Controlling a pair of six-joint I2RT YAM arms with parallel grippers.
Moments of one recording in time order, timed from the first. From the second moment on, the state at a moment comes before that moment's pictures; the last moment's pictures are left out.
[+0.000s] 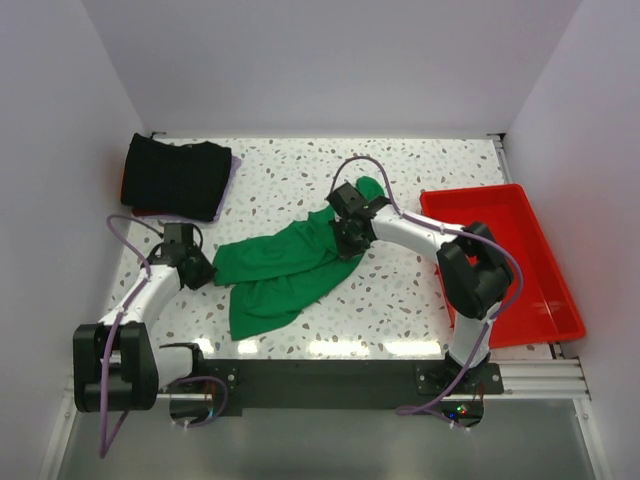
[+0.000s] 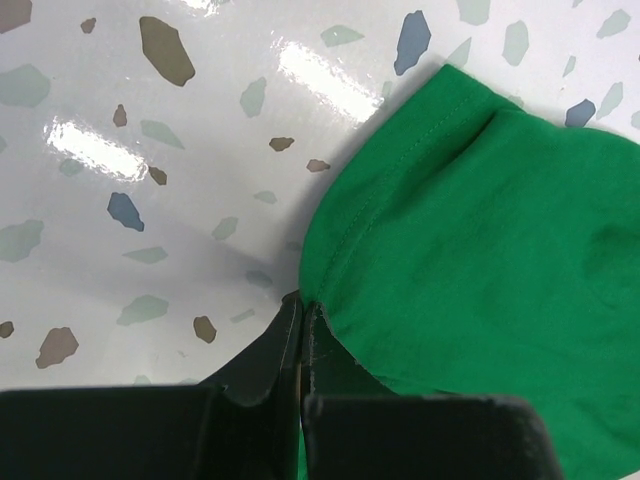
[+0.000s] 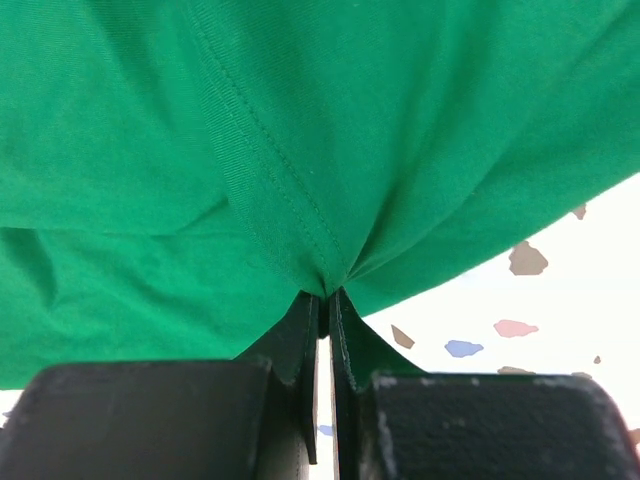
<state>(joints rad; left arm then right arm) 0.05 1.18 0.57 -0.45 -0.03 -0.61 0.67 1.87 1.33 -0.64 0.03 0.39</state>
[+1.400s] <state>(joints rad) 0.24 0.86 1.02 -0.55 0.20 -0.61 0.27 1.06 1.31 -0.69 -0.04 0.54</state>
